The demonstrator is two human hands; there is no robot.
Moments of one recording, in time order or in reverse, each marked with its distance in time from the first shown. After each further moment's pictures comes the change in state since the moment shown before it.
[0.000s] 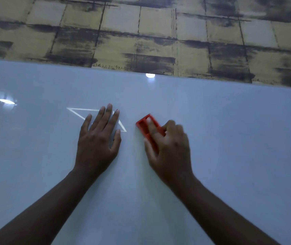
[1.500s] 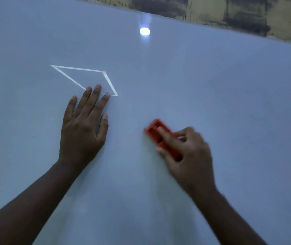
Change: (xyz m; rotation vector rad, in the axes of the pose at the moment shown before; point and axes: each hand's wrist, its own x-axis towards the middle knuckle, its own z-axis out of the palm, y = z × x) left_hand -0.094 -0.010 -0.033 -0.103 -0.041 -0.052; right_hand -0.116 -0.022 -0.053 0.112 -0.236 0.173
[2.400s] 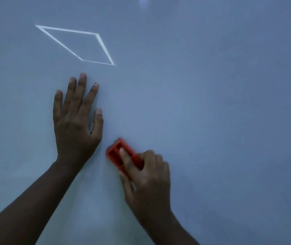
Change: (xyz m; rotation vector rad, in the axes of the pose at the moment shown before) left_hand -0.083 0.016 -0.013 -0.050 -0.052 -0.110; right_hand -0.133 -0.089 0.044 -0.028 -0.105 -0.018
